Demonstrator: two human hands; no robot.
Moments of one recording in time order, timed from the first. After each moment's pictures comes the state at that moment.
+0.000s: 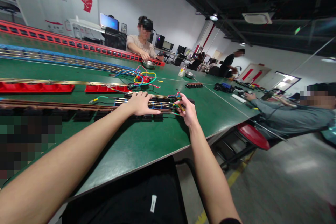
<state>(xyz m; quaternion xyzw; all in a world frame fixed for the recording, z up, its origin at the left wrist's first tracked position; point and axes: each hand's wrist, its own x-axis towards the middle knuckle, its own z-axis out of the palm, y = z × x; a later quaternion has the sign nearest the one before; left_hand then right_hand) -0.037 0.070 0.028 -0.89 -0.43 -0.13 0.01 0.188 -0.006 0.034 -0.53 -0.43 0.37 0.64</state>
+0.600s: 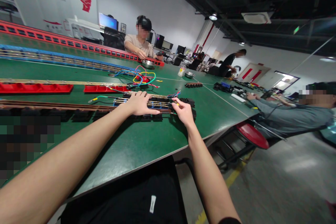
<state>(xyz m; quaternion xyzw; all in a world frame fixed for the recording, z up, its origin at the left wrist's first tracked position) -0.037 0.067 0.032 -0.89 -0.44 -0.11 0.00 0.188 -0.004 0.017 -0.57 -0.61 0.17 0.53</state>
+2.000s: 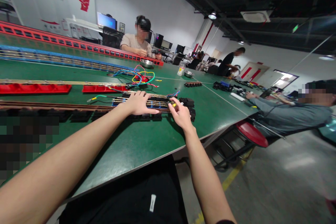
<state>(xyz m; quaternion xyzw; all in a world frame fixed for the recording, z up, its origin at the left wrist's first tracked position) -0.037 0.069 0.031 -0.89 -0.44 -0.11 0.01 0.176 -0.023 0.020 -0.64 -0.68 -0.05 0.35</state>
